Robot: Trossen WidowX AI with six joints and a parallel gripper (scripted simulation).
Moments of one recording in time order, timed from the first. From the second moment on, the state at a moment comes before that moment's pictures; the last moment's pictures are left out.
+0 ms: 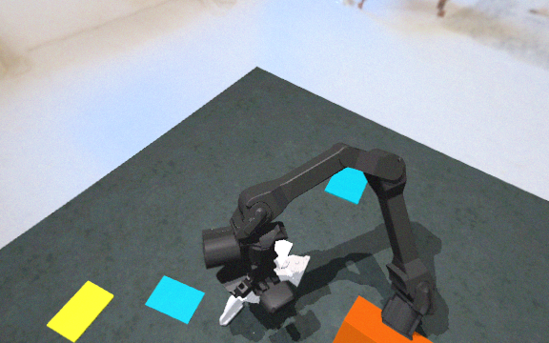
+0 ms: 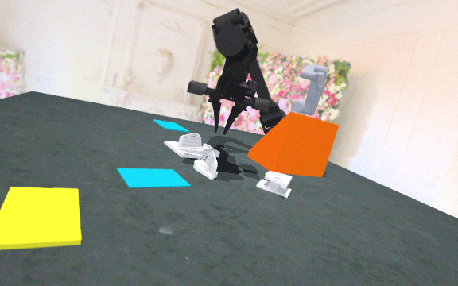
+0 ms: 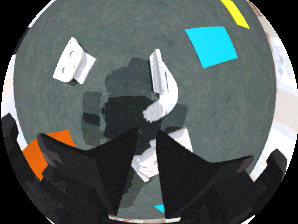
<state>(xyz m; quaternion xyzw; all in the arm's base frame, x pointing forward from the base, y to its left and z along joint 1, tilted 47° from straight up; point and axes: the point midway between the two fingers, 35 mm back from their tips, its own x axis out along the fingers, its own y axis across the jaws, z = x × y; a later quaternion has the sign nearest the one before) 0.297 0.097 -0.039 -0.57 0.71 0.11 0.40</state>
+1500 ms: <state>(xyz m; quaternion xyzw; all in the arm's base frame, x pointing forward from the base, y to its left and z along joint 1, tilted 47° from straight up) 0.297 0.097 -0.039 -0.57 0.71 0.11 0.40</state>
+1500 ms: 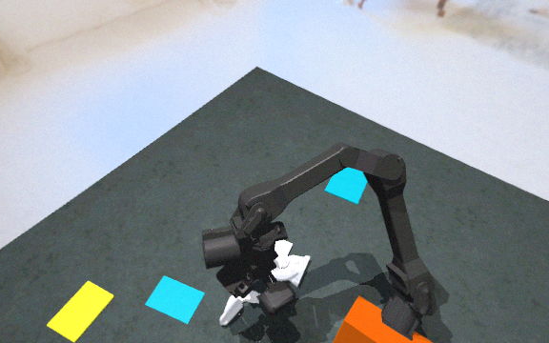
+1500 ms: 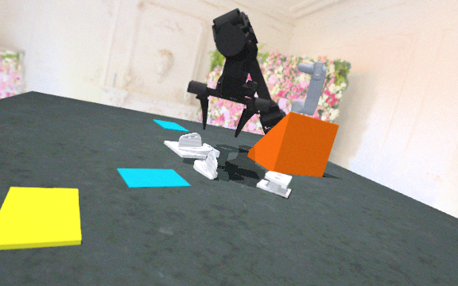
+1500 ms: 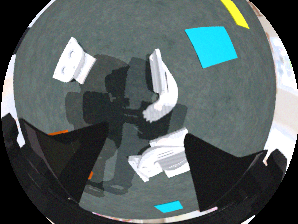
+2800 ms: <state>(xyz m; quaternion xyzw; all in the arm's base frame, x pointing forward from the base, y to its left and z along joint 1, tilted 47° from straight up) 0.326 0.118 -0.049 -0.60 0.70 0.18 0.34</state>
